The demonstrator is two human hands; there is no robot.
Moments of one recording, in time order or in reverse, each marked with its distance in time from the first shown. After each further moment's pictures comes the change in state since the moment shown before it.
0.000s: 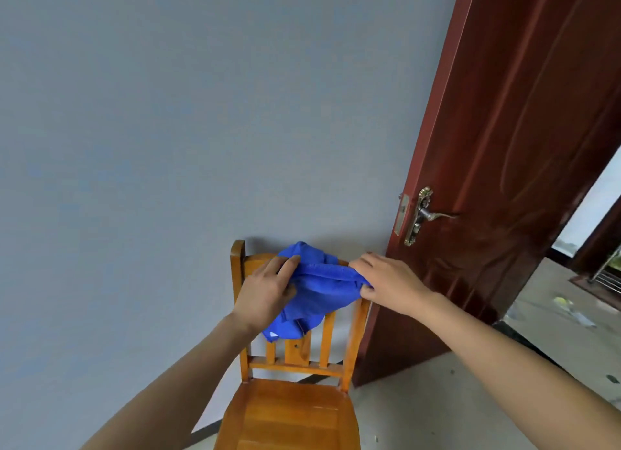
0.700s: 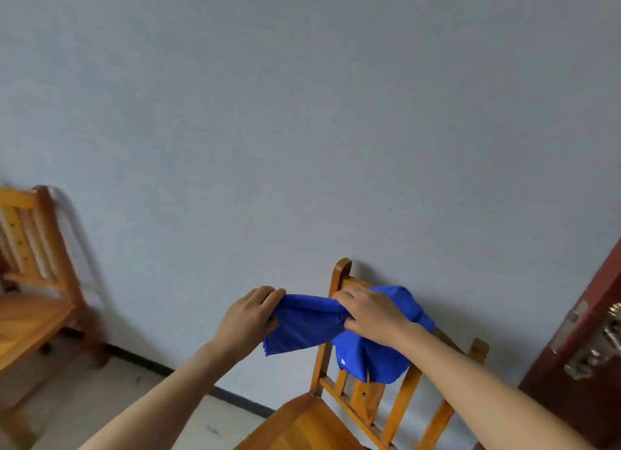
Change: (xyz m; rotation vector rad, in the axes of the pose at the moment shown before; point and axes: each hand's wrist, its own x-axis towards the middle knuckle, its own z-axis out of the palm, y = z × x) left_hand -0.086 0.033 -0.068 0.526 -0.008 -0.424; right_hand 0.086 -0.049 0.022 0.185 0.078 -0.713
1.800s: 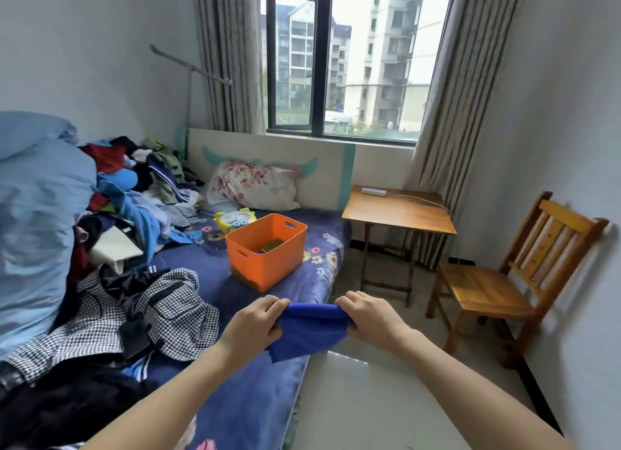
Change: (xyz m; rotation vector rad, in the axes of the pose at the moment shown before) left_hand -0.483 0.282 -0.474 0.994 -0.013 -1.220; right_hand -0.150 -0.609 -0.027 0.469 0.405 -1.652
